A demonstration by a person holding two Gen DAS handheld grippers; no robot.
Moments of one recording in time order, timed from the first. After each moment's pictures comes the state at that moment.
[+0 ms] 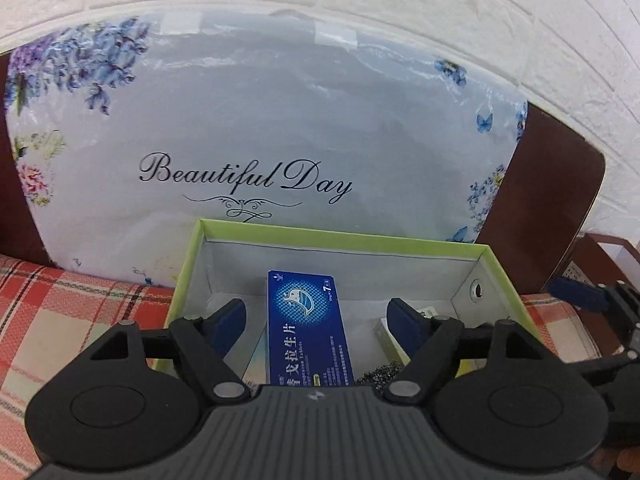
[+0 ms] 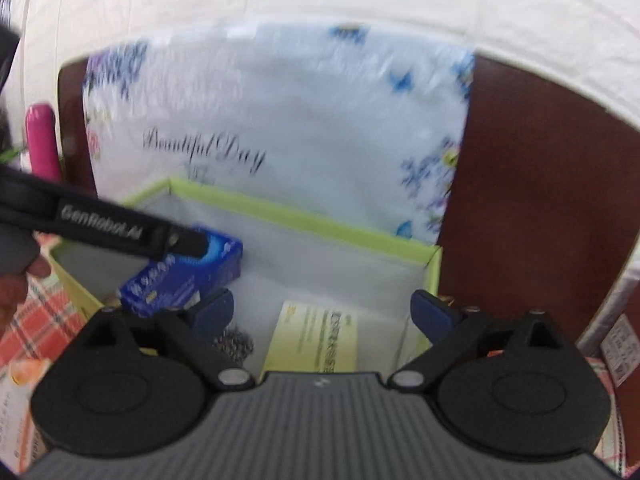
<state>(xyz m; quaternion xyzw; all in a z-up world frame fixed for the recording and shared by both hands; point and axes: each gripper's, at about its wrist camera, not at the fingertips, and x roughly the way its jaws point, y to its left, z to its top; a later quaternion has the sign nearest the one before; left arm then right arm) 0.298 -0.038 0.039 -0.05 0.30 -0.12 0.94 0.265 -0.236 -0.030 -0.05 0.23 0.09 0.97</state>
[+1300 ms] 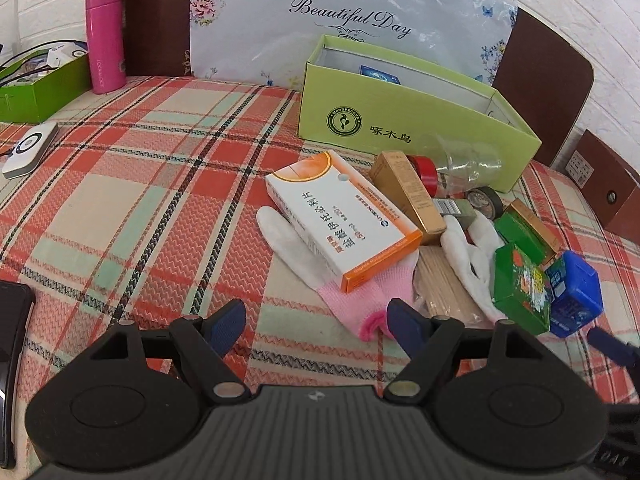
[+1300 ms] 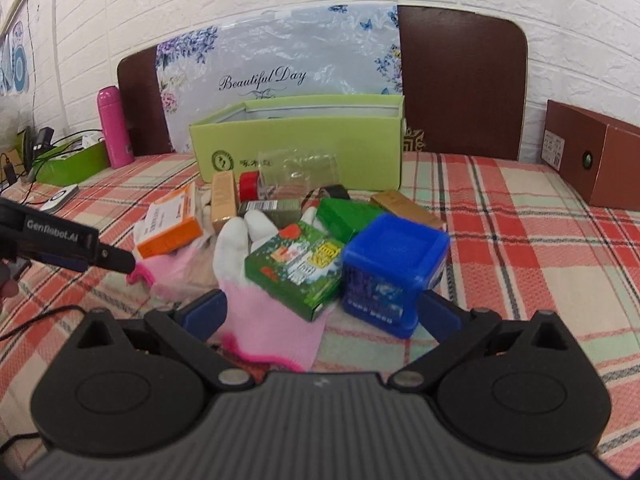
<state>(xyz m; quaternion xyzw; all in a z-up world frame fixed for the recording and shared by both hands) 0.086 0.011 -0.035 -0.08 0.40 -0.04 0.91 0.007 -0.236 -0.097 0.02 0.29 0.10 0.95</state>
